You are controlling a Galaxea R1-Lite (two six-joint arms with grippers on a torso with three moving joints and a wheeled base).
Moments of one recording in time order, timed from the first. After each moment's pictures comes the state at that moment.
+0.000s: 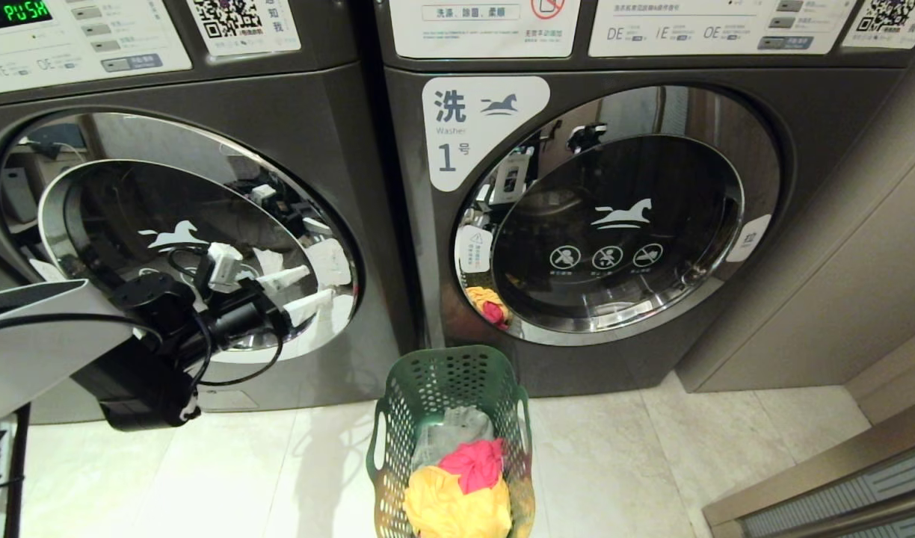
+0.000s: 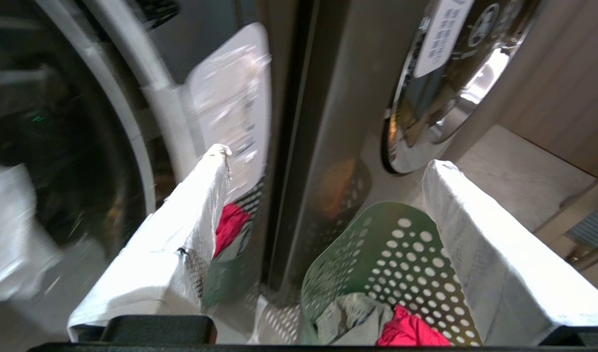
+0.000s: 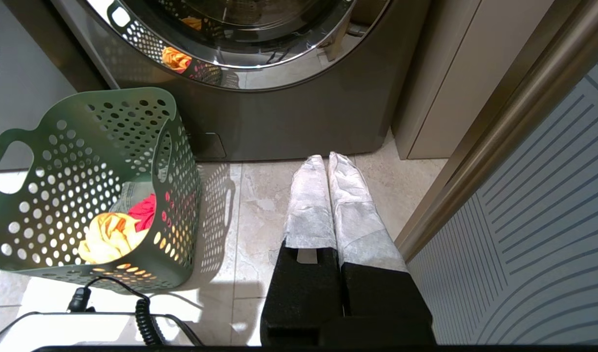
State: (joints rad) left arm 0.07 2.32 -1.02 -1.52 -0.90 -0.07; right arm 0.00 0.00 0.00 0.00 0.00 0.02
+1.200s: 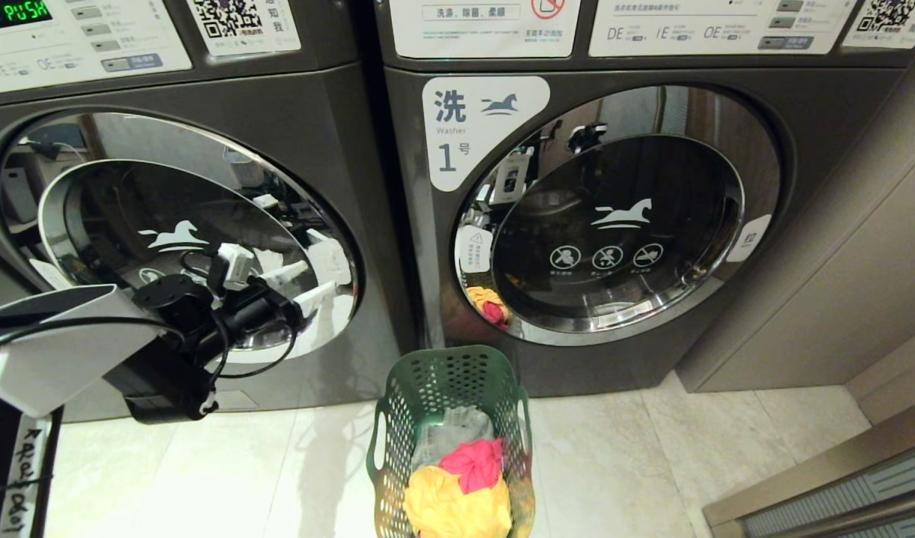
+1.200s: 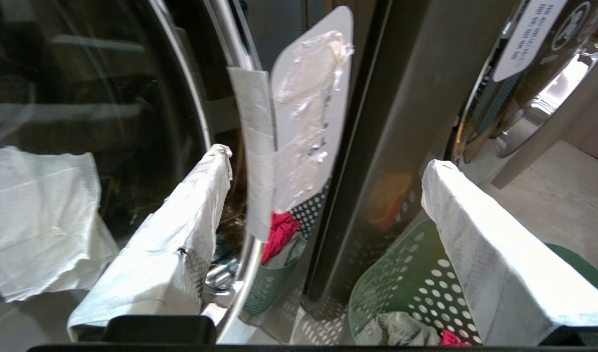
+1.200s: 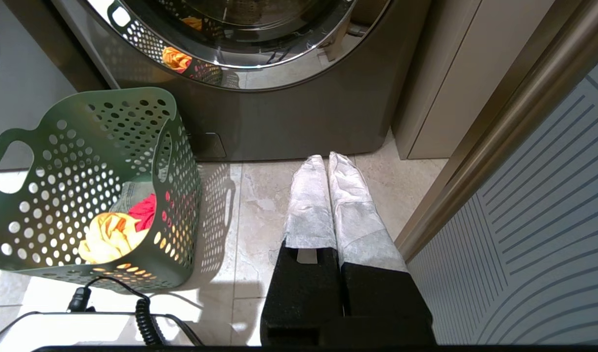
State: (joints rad) left arm 0.06 2.40 -1.13 -1.52 -0.76 -0.06; right arm 0.00 0.00 0.00 0.00 0.00 0.02
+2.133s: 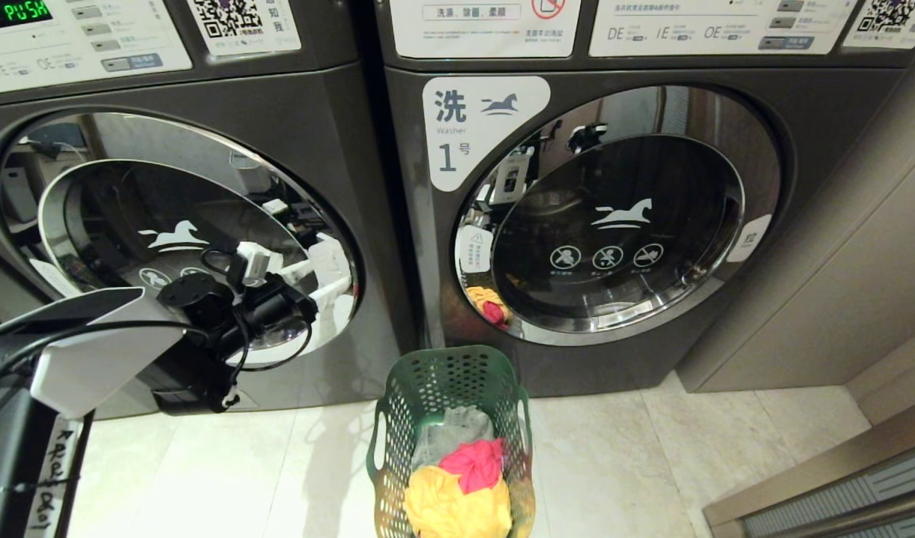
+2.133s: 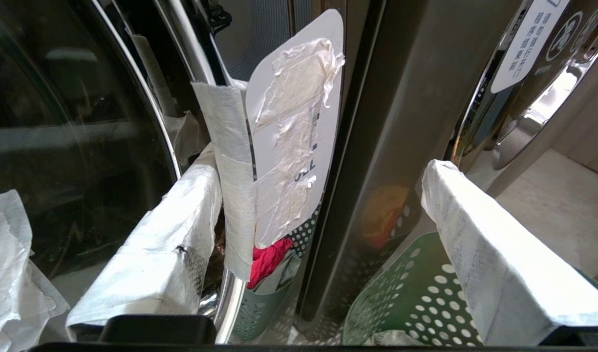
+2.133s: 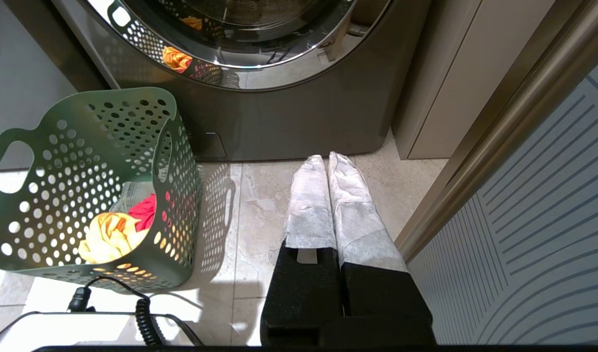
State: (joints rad) left arm 0.01 2.46 -1.23 -1.52 -0.76 -0.09; right arm 0.00 0.00 0.00 0.00 0.00 0.02
